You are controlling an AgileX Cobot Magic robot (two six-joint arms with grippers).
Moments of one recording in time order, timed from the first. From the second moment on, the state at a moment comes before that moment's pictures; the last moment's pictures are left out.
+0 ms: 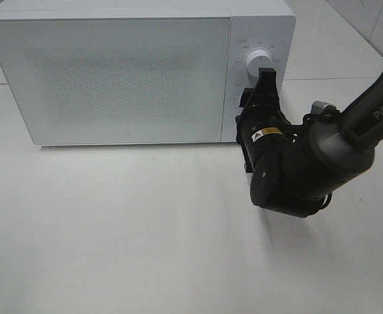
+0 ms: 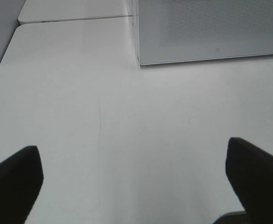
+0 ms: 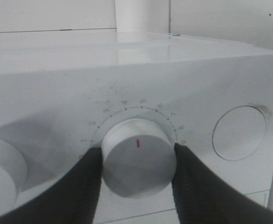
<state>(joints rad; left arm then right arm) 0.03 -0.01 -0.52 -0.10 1.09 0.13 0.67 2.09 -0.82 0.79 -1.20 1.32</state>
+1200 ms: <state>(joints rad) 0.03 -0.01 -0.52 -0.10 1.09 0.13 0.68 2.02 -0.74 0.74 -1.20 1.17</state>
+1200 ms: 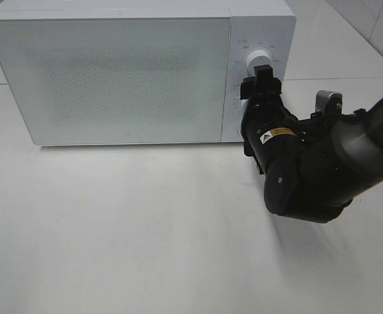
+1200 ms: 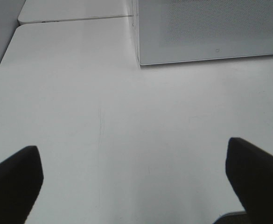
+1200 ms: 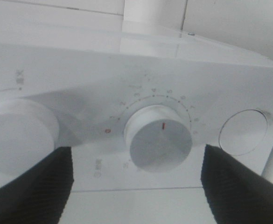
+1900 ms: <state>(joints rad) 0.03 -0.01 -0.52 -0.10 1.09 0.13 0.62 1.69 -0.63 0.54 -0.55 0.25</state>
